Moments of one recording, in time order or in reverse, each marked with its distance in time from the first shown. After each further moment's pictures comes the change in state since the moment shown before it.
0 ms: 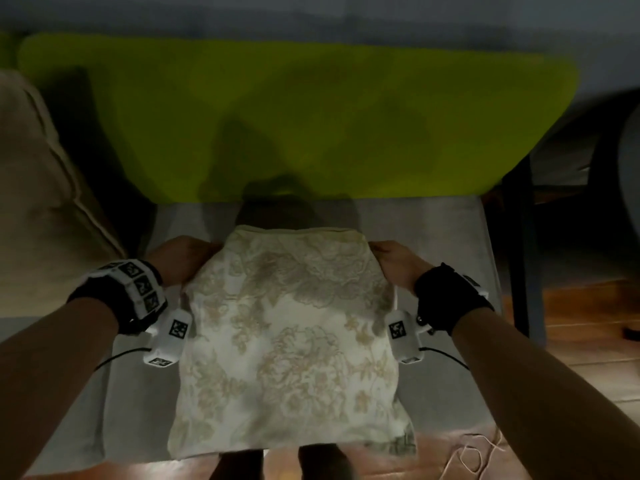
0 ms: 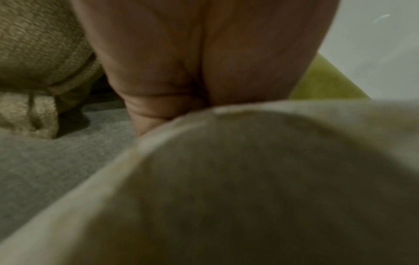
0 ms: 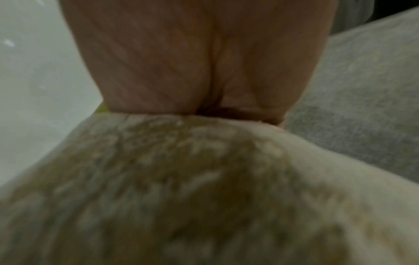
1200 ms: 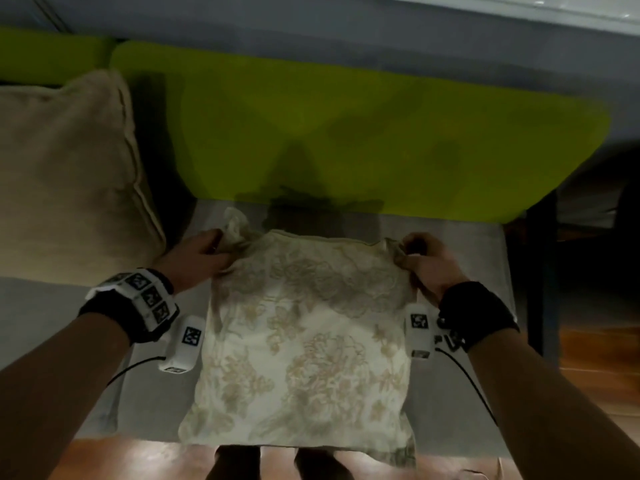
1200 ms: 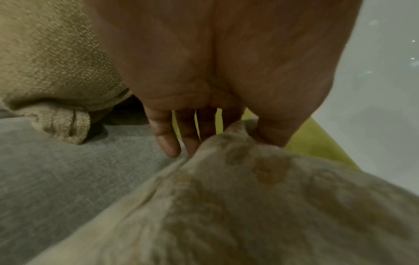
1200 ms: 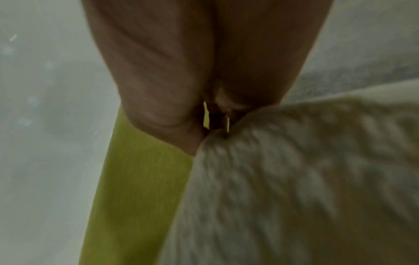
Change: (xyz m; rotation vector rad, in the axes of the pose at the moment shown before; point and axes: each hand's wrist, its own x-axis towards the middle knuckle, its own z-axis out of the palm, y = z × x) left_hand -0.054 0.039 -0.004 -0.498 0.392 -0.509; right_hand 0.003 0.007 -0.005 0.403 0.356 0.045
